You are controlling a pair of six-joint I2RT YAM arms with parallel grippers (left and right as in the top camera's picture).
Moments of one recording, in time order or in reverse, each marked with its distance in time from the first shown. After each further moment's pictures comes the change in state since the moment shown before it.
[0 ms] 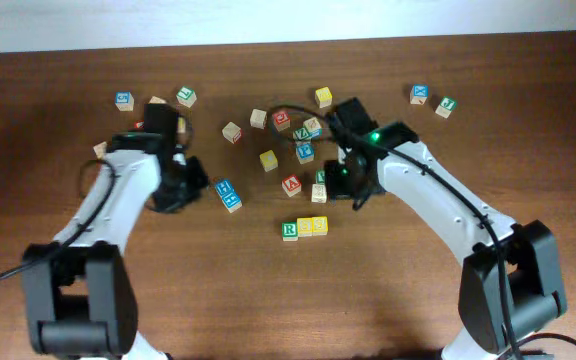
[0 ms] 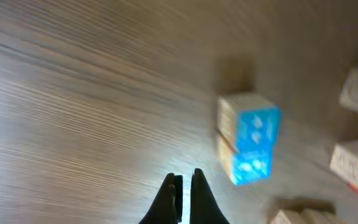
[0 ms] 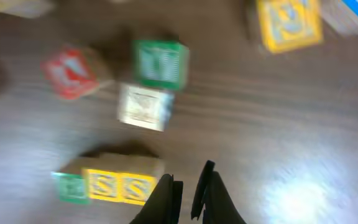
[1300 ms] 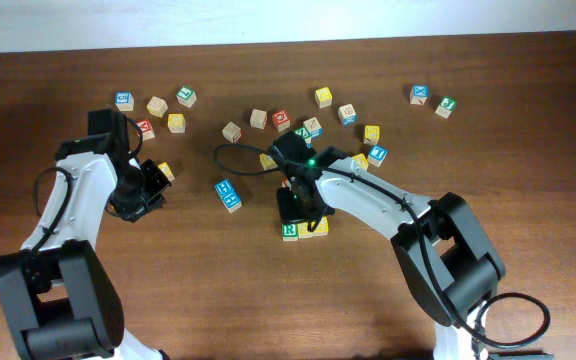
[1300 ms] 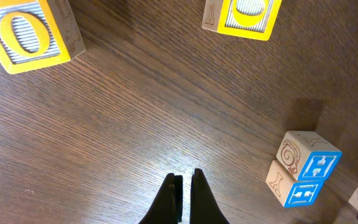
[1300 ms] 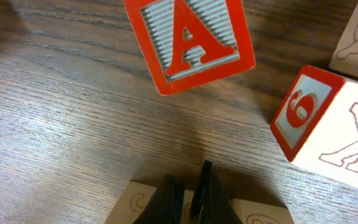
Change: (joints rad) left arm 0.193 -0.001 0.003 -0.060 -0.006 0.000; right arm 0.192 0.217 0.002 0.137 -0.045 0.085
